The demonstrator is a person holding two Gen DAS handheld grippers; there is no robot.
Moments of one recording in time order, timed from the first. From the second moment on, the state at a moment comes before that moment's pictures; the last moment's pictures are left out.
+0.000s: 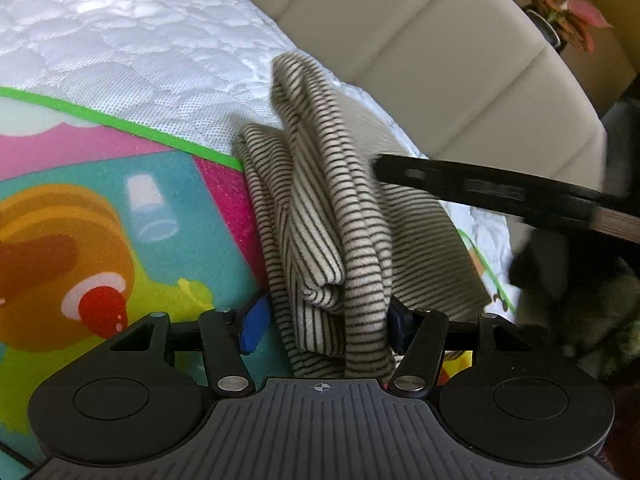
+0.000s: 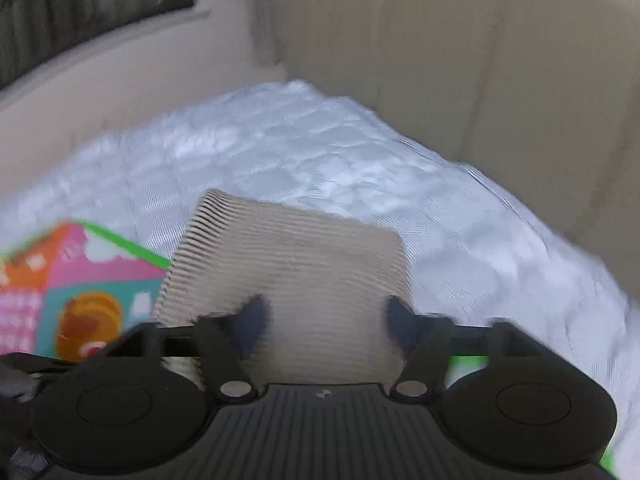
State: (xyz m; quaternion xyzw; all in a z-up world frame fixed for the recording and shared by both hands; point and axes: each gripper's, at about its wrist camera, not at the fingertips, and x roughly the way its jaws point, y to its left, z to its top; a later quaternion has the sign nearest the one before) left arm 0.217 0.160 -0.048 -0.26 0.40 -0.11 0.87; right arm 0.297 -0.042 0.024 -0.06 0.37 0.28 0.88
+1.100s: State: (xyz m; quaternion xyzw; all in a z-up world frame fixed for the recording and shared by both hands) left arm 0.211 0.175 -0.035 -0.26 0.38 -0.07 0.89; right arm 0.314 0.030 0.040 -0.10 0.33 0.29 0.89
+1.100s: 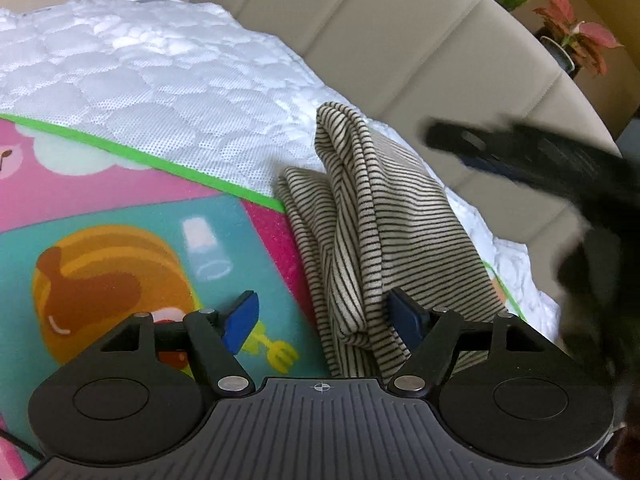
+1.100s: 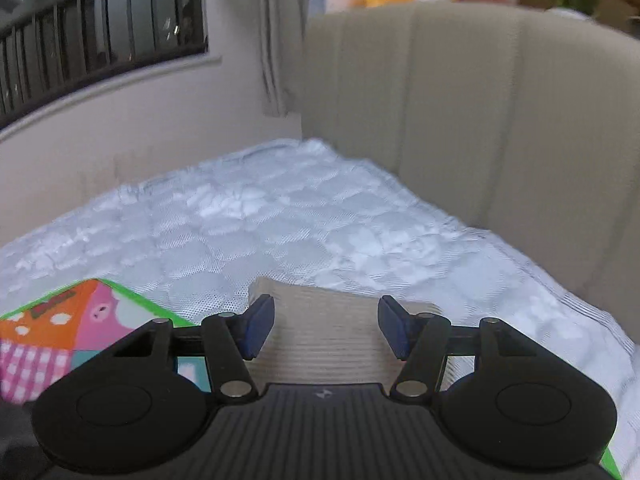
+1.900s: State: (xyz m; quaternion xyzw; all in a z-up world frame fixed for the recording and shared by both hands) left arm 0.166 0.155 -0.018 -0.19 0.31 0.00 0.93; right arm 0.136 -0.144 0.012 0.00 0.34 0.17 0.93
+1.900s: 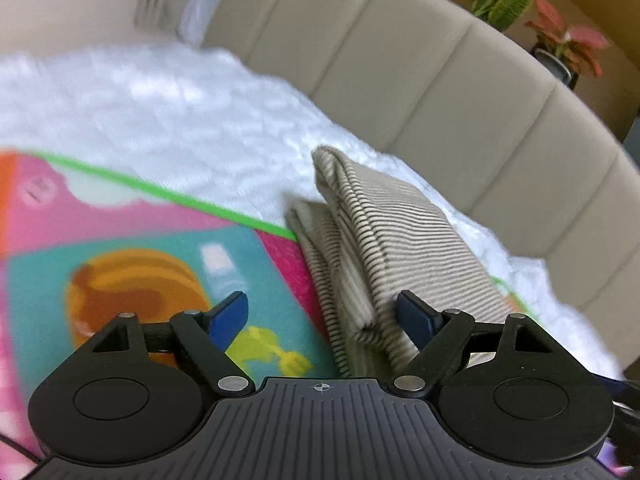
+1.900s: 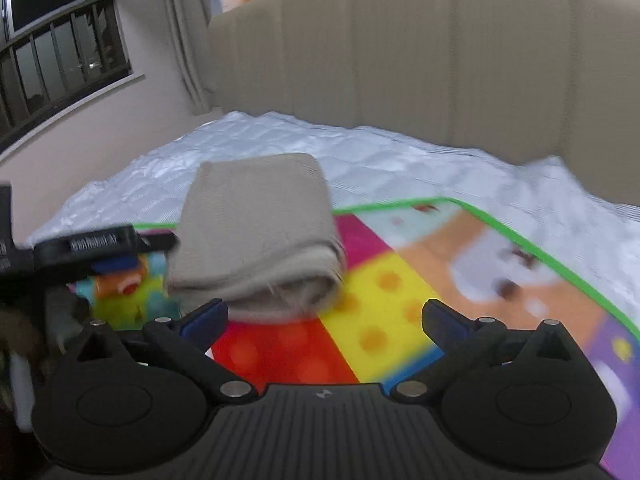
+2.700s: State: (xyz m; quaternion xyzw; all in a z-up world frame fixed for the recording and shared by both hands) left arm -0.005 0.033 0.020 -0.03 0.29 0.09 0.95; right arm 0.050 -0.172 0.008 -0.01 0.24 0.23 0.94
